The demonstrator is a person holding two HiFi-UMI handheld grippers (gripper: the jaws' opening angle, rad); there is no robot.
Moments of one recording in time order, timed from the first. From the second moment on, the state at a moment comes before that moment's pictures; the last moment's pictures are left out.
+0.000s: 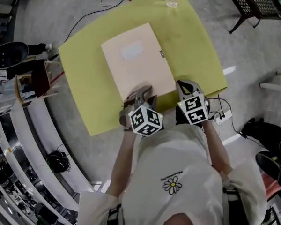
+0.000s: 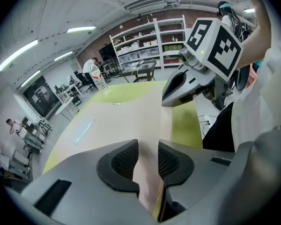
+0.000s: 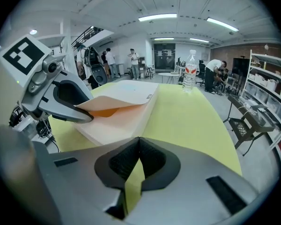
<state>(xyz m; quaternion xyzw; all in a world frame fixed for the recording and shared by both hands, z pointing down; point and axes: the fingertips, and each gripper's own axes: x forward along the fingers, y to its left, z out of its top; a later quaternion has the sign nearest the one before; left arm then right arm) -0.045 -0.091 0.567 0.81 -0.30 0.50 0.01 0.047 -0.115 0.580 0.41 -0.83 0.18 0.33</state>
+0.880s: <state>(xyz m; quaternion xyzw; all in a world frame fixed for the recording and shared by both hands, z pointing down) -0.041 -0.087 0.572 0.79 -0.22 0.57 0.00 0.012 -0.218 0.487 0.37 -0.89 0.03 0.26</state>
